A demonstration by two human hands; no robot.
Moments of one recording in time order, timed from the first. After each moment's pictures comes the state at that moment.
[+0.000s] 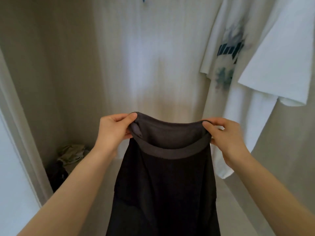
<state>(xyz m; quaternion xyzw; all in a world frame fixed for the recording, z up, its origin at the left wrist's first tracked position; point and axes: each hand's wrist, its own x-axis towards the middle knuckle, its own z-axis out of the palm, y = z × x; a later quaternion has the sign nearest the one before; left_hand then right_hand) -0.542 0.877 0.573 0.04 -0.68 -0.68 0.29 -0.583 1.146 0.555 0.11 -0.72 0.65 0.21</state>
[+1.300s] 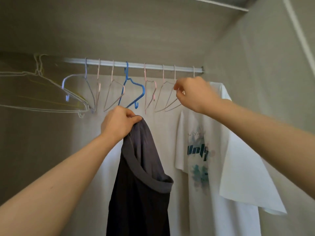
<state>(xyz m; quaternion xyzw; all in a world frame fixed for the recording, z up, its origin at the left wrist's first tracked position) -0.646 0.904 0.871 -0.15 -0.80 -0.31 0.50 -0.597 1.140 0.920 0.15 -0.80 0.05 0.58</state>
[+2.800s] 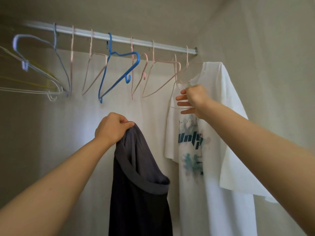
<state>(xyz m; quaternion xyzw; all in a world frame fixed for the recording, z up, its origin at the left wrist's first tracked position) -0.747 0.903 0.830 -0.16 -0.83 -0.30 0.44 -0.687 1.153 0.882 0.12 -0.69 0.63 0.34</state>
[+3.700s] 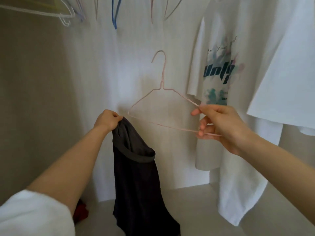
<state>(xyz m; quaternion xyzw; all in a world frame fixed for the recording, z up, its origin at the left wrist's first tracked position) -0.812 0.798 0.644 0.05 -0.91 -0.32 0.27 -0.662 1.152 0.654 0.15 -0.68 0.71 0.10</state>
